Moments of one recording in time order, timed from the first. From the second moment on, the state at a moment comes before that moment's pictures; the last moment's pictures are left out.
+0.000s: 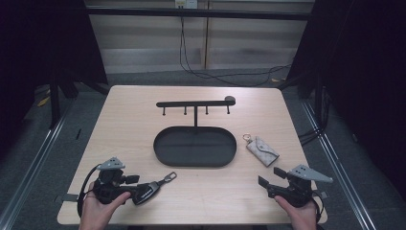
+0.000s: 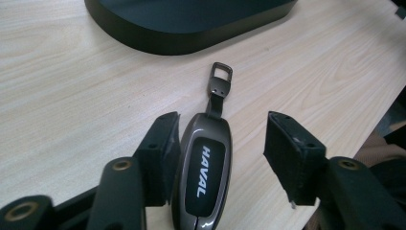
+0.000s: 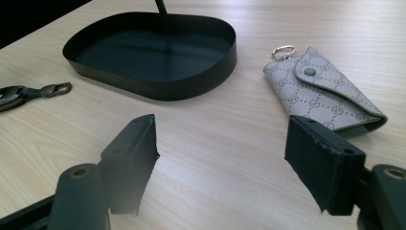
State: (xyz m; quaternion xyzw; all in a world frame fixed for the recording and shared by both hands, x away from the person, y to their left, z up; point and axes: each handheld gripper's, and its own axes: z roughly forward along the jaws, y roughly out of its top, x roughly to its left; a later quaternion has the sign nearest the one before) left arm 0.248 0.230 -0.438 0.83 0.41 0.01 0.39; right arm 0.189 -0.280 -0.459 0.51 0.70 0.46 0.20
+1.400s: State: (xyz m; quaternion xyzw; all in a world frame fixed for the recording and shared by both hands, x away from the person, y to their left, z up) left arm 0.313 0.161 -0.436 0.92 0.33 -0.04 0.21; right arm 0.196 -0.268 -0.463 0.50 0.72 0.45 0.16
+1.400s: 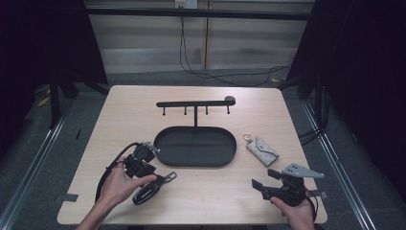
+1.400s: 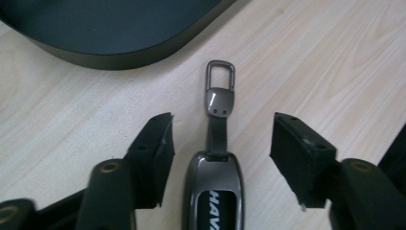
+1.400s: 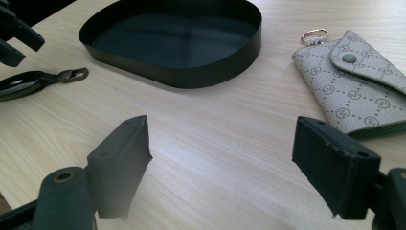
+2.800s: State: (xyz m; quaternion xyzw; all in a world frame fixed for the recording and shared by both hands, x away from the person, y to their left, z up) left arm 0.332 0.107 -0.465 0.96 0.25 -0.04 0.09; right arm 0.201 -0.273 -0.468 0.52 0.71 0.45 0.12
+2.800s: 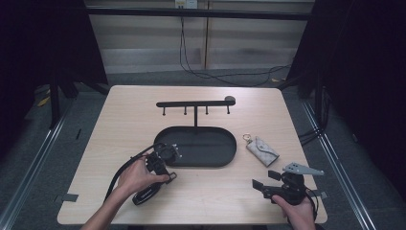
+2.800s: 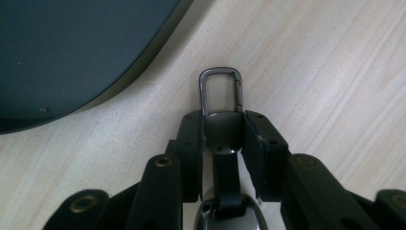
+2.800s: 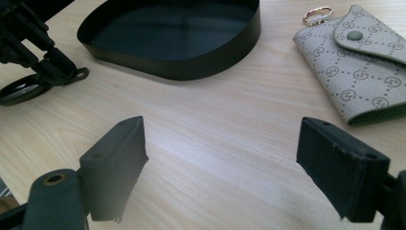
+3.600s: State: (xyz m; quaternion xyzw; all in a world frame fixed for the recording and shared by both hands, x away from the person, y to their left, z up) left arm 0.330 0.091 -0.464 0.97 0.24 -0.03 0.03; right arm 0.200 -0.269 -0.469 0.51 0.73 0.44 0.13
